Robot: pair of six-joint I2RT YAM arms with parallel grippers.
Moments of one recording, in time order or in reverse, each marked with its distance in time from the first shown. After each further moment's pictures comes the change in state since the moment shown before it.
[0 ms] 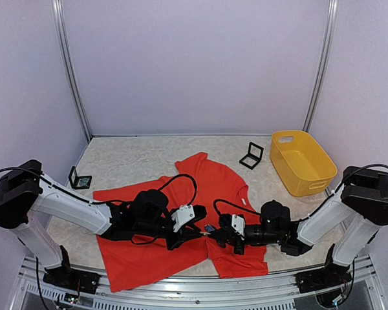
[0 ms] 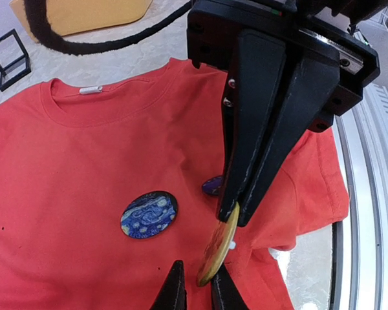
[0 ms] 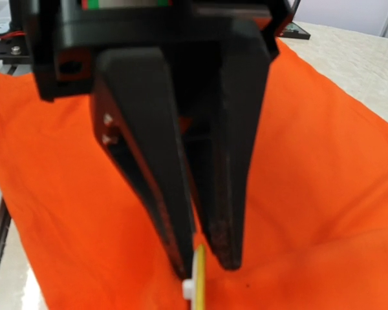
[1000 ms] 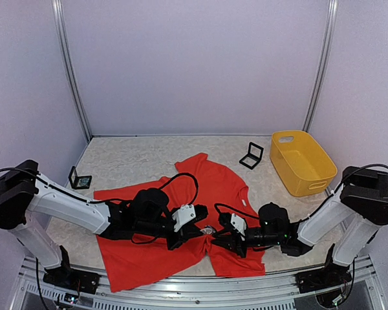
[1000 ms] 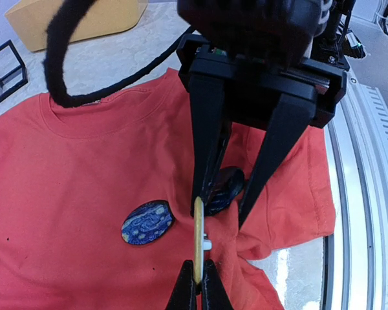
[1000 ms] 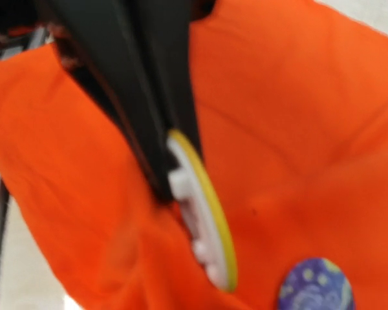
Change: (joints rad) left arm -0.013 -0.013 0.019 -0.031 0.006 0.003; right arm -0.006 -0.002 -0.011 -0.093 0.020 0.141
